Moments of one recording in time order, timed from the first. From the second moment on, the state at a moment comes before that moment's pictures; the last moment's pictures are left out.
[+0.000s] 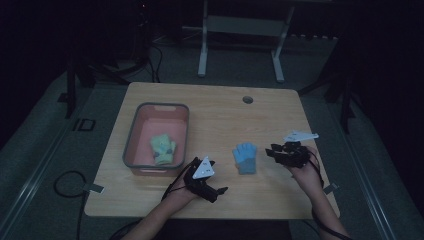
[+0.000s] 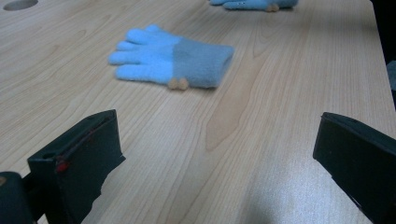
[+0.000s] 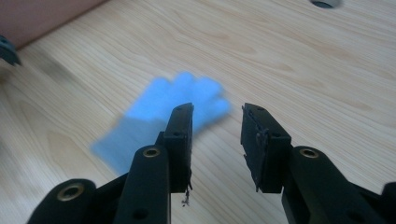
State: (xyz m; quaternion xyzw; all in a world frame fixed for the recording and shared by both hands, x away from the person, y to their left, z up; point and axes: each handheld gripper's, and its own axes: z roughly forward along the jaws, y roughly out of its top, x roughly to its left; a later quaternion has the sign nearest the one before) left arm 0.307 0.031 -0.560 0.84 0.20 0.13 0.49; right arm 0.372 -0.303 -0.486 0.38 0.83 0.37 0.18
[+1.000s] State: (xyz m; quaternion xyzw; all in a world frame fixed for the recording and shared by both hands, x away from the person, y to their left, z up) left arm 0.307 0.034 -0.560 0.83 0.20 0.13 0.50; right arm 0.365 -0.415 -0.542 0.44 0.83 0.31 0.17
